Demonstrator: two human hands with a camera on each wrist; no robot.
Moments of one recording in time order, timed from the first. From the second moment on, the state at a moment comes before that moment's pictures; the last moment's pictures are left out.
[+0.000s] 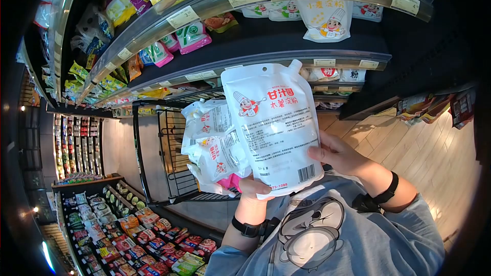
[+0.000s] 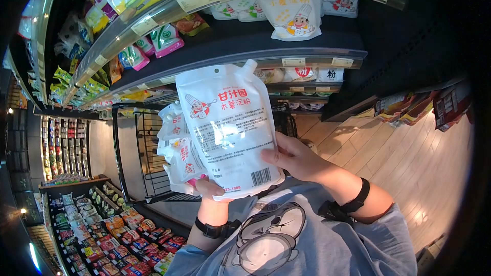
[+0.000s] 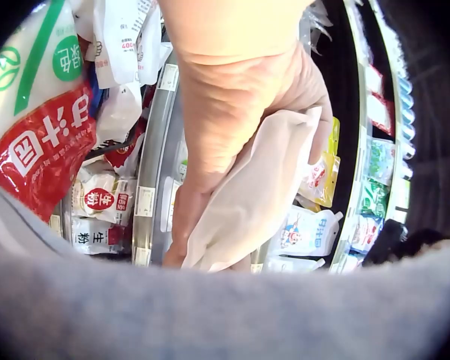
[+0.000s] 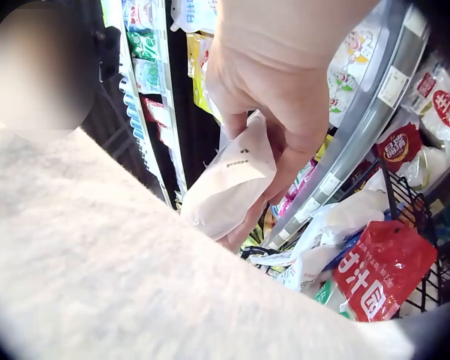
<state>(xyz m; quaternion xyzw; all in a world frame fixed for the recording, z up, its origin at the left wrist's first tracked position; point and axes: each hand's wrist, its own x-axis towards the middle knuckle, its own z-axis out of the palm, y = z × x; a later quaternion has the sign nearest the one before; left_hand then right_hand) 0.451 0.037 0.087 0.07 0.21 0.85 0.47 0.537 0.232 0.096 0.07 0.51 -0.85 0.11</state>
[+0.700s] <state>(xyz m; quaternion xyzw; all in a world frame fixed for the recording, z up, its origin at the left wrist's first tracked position) 0.431 -0.090 0.106 -0.09 0.63 0.76 0.15 0.520 0.239 0.057 0.09 0.66 -0.74 0.08</state>
